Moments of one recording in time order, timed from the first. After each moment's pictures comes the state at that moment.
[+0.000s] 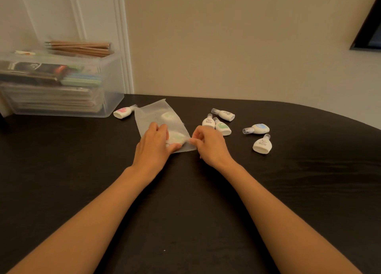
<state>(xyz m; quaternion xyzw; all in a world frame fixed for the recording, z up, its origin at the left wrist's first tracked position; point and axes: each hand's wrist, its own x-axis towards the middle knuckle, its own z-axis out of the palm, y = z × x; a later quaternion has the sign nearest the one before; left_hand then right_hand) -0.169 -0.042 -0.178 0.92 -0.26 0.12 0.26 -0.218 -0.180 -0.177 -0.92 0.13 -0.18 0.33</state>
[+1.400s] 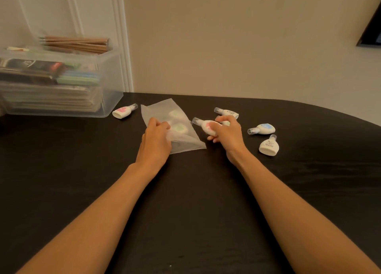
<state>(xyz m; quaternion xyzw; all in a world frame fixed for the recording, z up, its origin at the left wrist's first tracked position) -0.144 -0.050 -0.184 0.90 -0.24 0.11 0.34 -0.199 -0.214 -0.175 -0.72 0.24 -0.25 0.60</state>
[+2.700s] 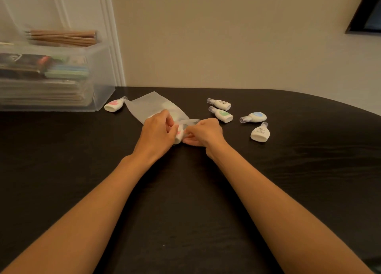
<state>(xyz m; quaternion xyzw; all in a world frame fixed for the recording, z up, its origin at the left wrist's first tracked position) -0.157 -0.057 -0.180 0.86 -0.32 0.13 0.39 -0.201 -0.173 -0.172 -0.70 0.34 -0.14 0.61</state>
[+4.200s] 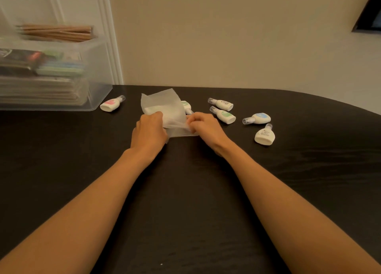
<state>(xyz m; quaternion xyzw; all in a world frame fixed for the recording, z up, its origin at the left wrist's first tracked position) -0.142 -0.065 -0.175 0.94 -0.21 0.09 0.25 -0.190 -0.200 -0.180 -0.85 0.13 -0.16 0.49</state>
